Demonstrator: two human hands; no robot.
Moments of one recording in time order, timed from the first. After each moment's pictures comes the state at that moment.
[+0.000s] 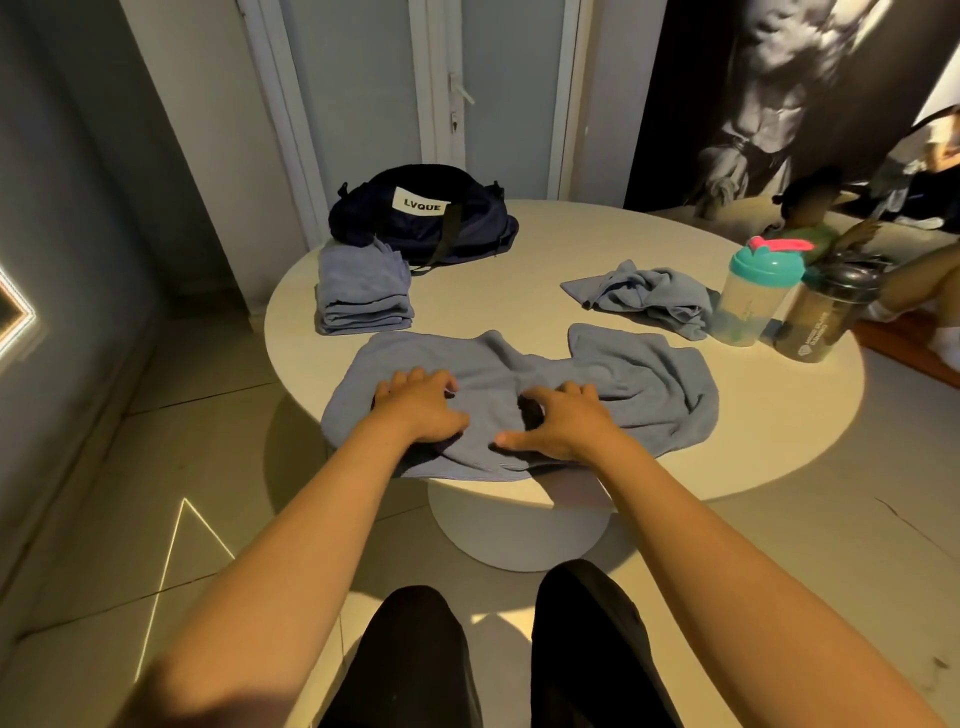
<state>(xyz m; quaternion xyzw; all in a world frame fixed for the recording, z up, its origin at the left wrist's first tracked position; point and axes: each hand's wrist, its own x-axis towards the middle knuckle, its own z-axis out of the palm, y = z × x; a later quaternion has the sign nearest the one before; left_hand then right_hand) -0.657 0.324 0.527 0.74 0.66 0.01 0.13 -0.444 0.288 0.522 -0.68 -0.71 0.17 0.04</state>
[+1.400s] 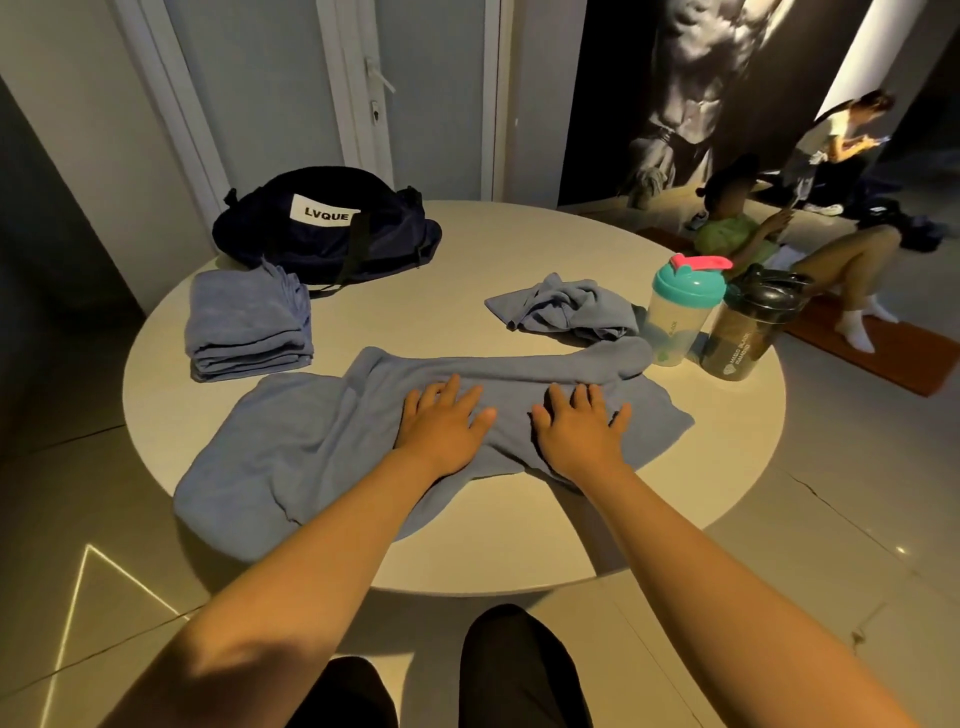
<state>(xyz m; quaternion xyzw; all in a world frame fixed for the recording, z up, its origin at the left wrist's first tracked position) -0.521 0.407 0.478 0.81 0.57 0.04 0.13 -0.330 0.359 0.476 -0.78 -0.61 0.07 0.13</state>
